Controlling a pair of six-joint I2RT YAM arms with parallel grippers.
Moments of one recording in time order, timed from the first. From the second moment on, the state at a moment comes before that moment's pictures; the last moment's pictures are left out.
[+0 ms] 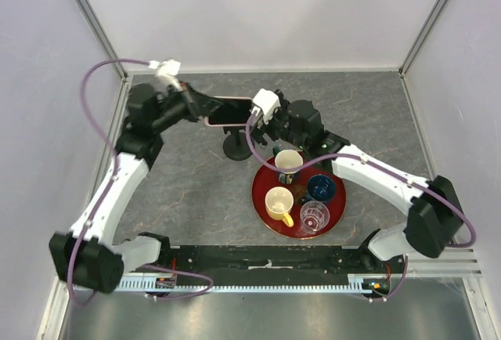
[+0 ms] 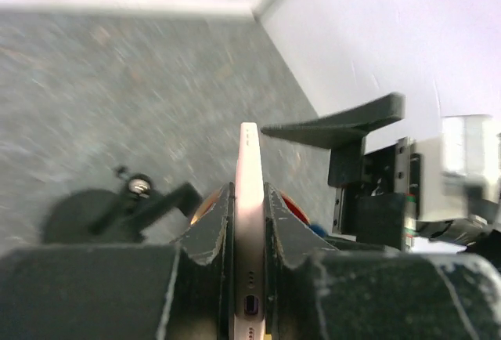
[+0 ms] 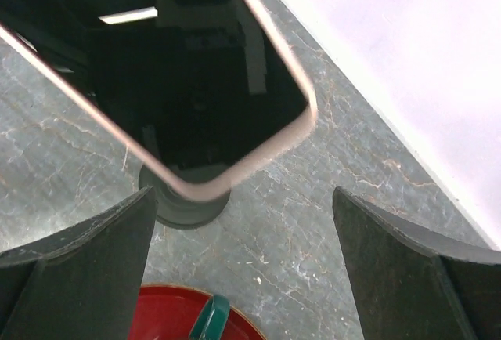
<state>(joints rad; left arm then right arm) -0.27 1.23 1.11 -0.05 0.58 -0.55 0.75 1.40 1.06 0.13 -0.05 -0.36</state>
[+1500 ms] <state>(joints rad) -0.09 1.25 0.70 1.25 0.69 -1.35 0.82 1.69 0.80 1.27 -0.03 1.18</state>
